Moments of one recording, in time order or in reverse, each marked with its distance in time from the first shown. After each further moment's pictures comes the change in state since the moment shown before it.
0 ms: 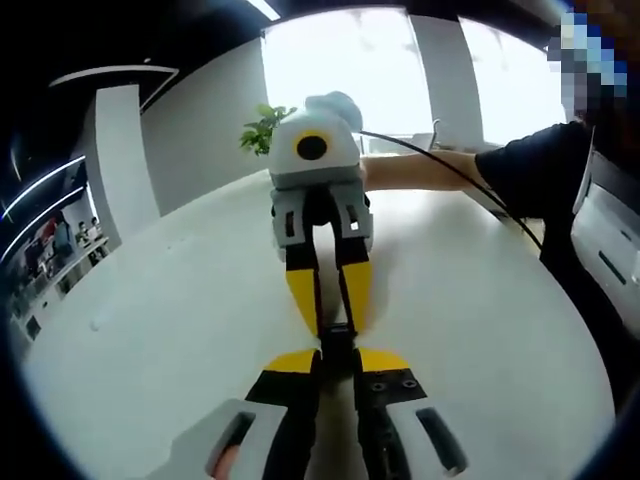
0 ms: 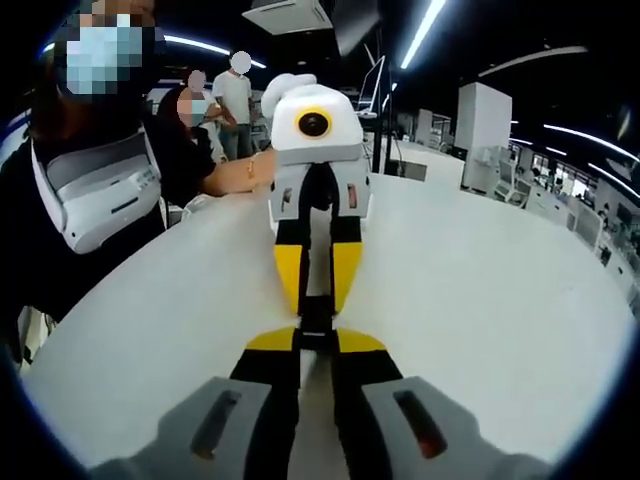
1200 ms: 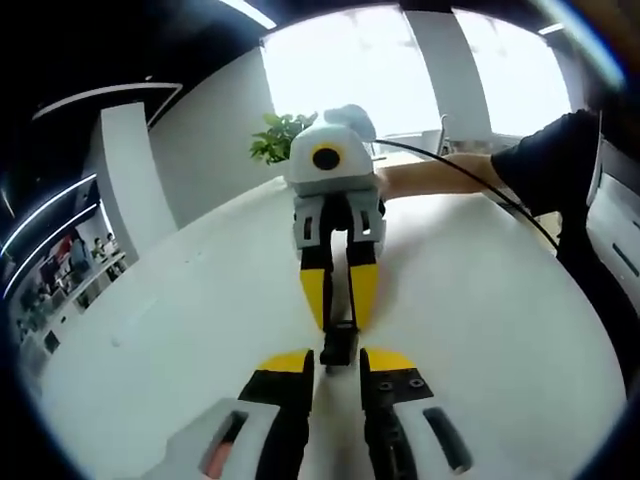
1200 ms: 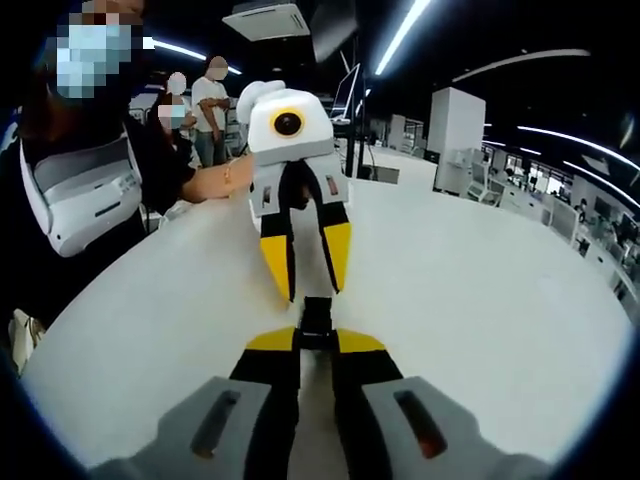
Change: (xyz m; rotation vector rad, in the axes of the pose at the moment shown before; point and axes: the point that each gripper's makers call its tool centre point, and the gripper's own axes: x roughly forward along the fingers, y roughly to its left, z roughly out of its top) left arm -0.006 0.013 0.010 0.057 -0.017 0.095; right arm -0.018 -0.014 -0.004 0.027 -0.019 -0.119
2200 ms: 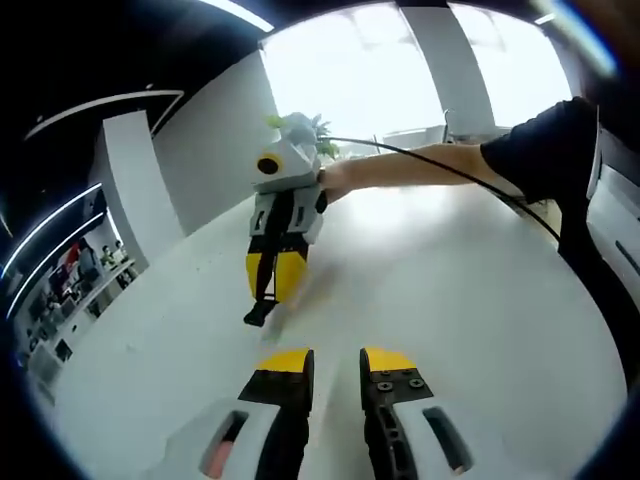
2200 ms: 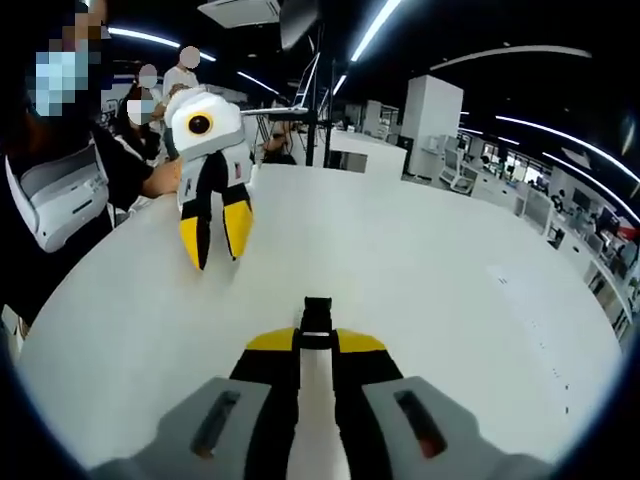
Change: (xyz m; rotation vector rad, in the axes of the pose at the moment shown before) left arm -0.008 0.004 0.005 0.036 0.004 0.042; right arm -0.028 -0.083 -0.007 0.019 0.074 -0.109
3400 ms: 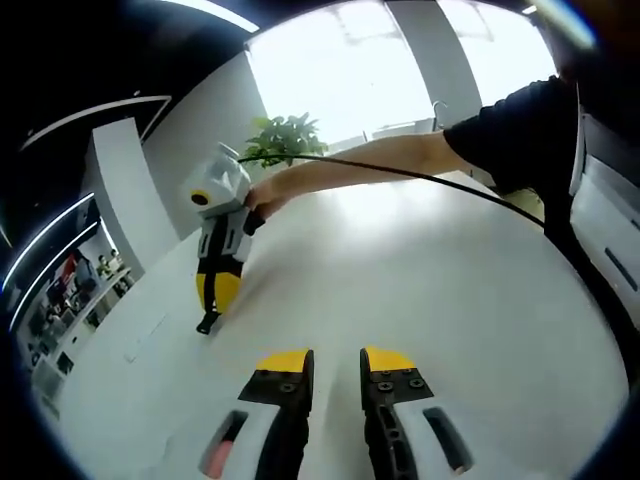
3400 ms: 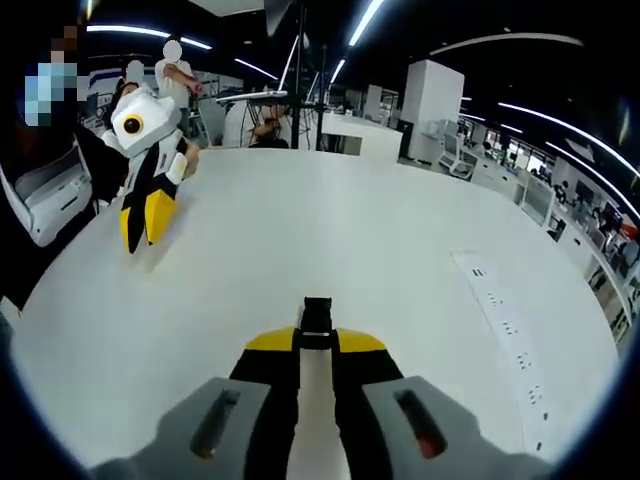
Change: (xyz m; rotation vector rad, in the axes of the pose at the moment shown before) left arm 0.003 -0.010 0.001 0.046 0.013 -0.019; right arm 0.013 -0.067 -0.020 0.007 0.073 0.022
